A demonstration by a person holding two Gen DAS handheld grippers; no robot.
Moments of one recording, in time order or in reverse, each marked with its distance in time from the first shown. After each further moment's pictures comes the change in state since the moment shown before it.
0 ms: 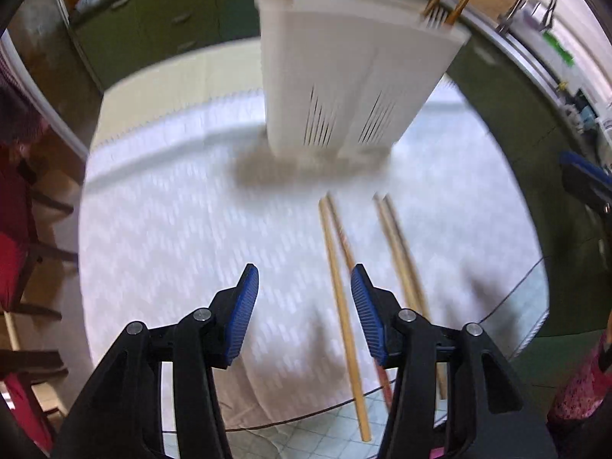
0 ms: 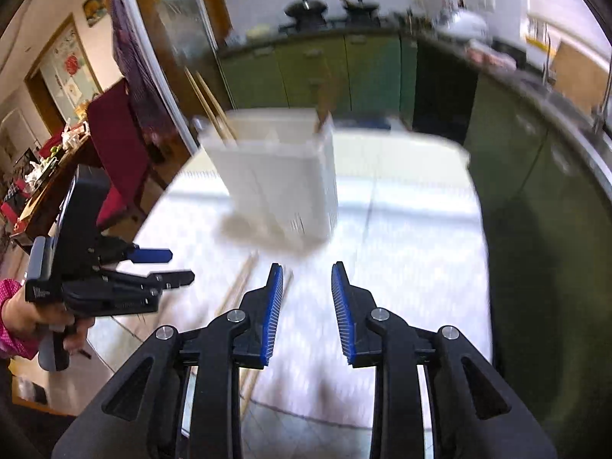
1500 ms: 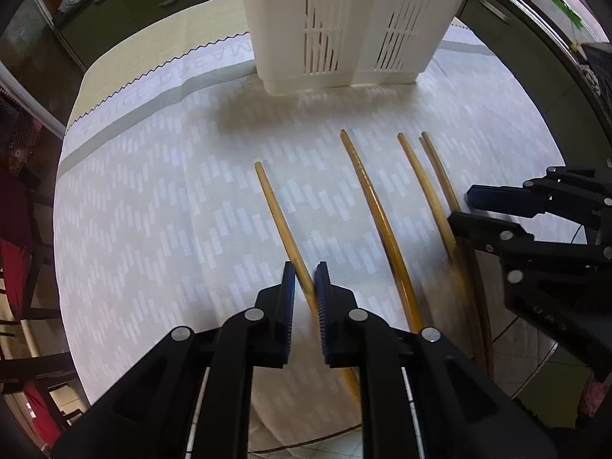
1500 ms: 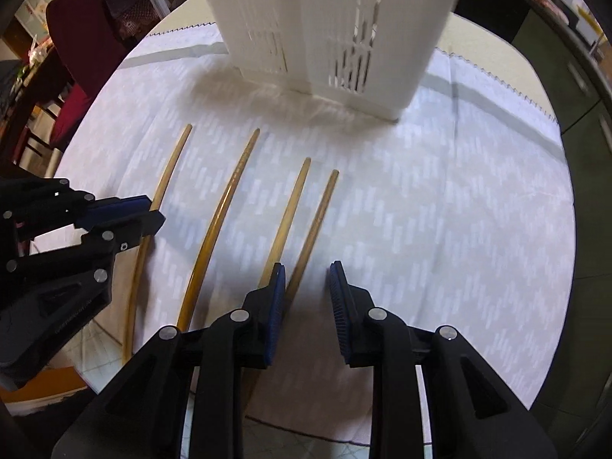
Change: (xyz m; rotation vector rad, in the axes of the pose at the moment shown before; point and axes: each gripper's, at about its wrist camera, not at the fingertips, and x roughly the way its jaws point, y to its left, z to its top) left arm 0.056 -0.007 -0.026 0.070 0.088 0.047; right arm 0.171 0.060 -0.018 -0.108 0.418 -0.112
